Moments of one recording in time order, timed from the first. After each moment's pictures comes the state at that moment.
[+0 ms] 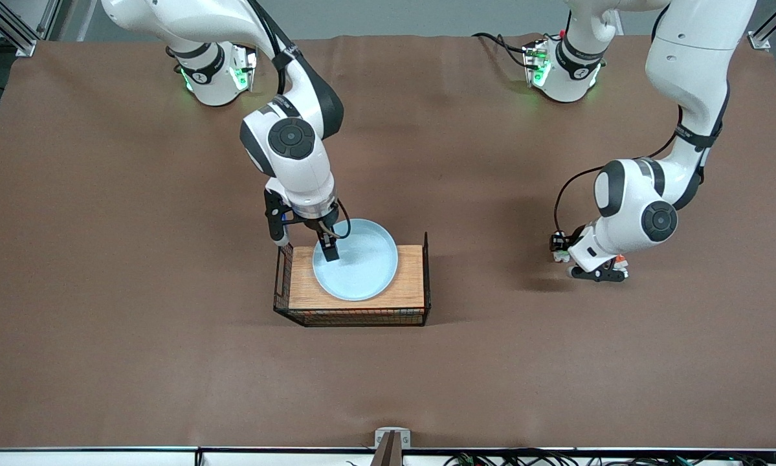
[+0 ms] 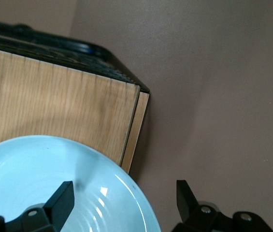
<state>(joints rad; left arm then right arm) -0.10 0.47 -0.03 -2.08 -0.17 2.40 0.09 0.66 0.43 -0.04 -1.75 -0.06 2.29 1.97</state>
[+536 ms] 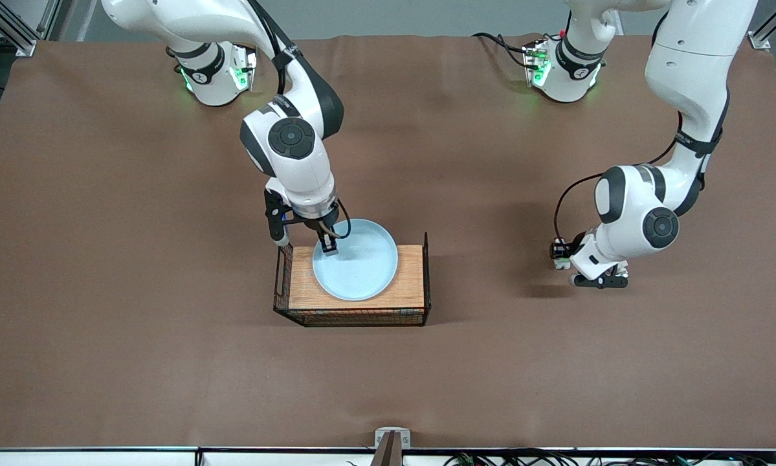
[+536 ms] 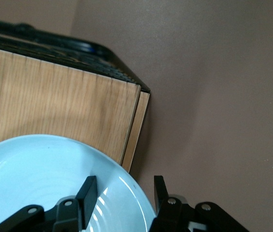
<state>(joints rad) -0.10 0.50 -0.03 -2.02 -0.17 2.40 0.03 0.66 0.43 -0.04 -1.75 -0.06 2.29 1.97</state>
